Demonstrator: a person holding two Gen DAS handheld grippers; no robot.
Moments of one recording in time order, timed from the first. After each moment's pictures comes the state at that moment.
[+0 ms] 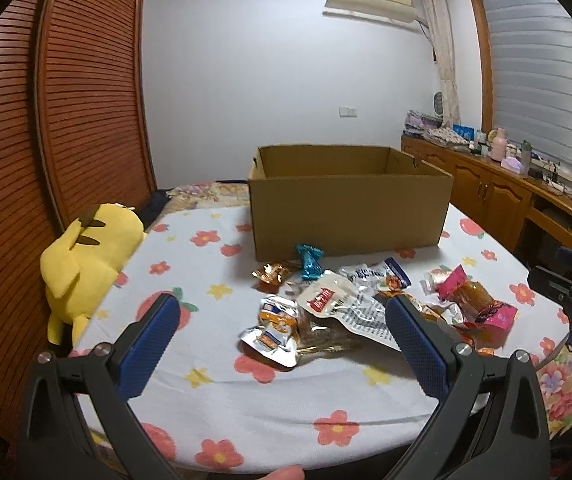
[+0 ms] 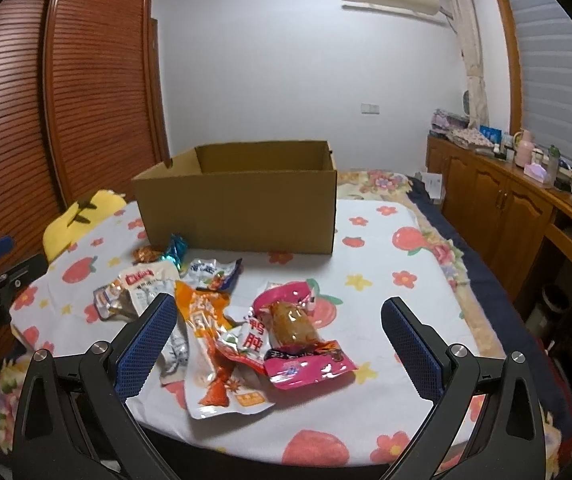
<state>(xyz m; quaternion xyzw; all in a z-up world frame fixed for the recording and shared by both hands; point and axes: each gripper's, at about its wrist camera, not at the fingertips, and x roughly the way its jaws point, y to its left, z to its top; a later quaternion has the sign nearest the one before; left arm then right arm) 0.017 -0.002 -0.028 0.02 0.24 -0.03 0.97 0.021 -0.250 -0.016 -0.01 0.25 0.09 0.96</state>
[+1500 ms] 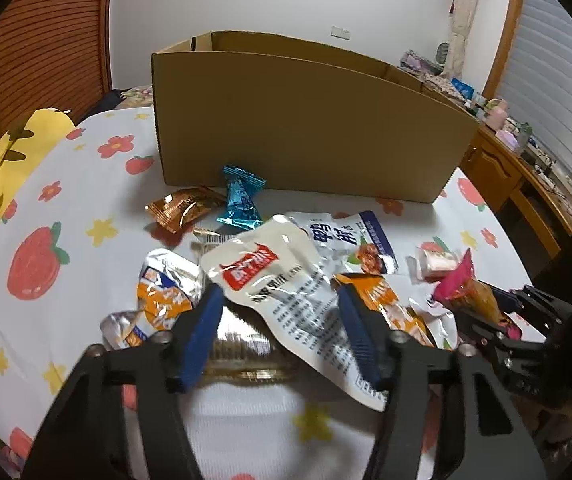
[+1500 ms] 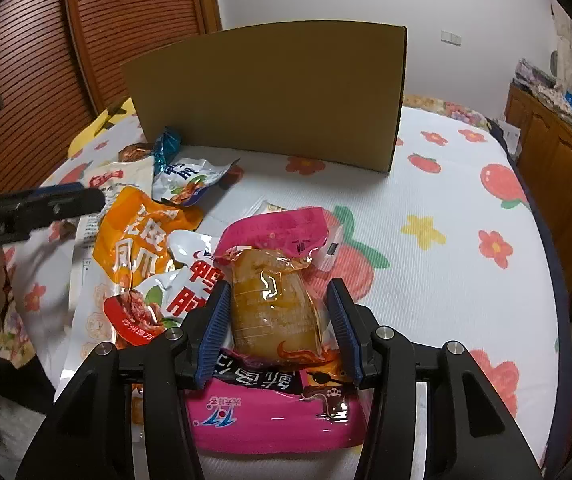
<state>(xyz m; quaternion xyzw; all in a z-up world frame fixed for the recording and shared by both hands) 0.125 -0.041 -0.084 -0.06 0.40 -0.08 0.91 0.124 -0.266 -0.102 -0.05 0.40 0.22 0.89</state>
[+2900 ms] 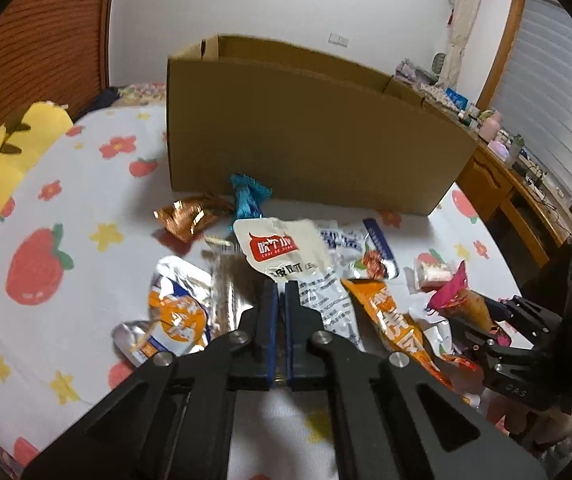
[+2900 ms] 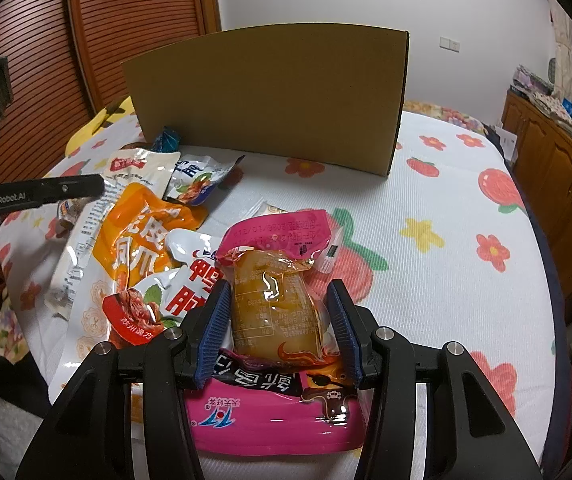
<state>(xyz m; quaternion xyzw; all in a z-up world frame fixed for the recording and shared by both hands) 0.123 -0.023 -0.075 -0.08 0.39 -0.10 0.91 0.123 -0.264 -0.102 -0.06 0.39 0.21 0.89</state>
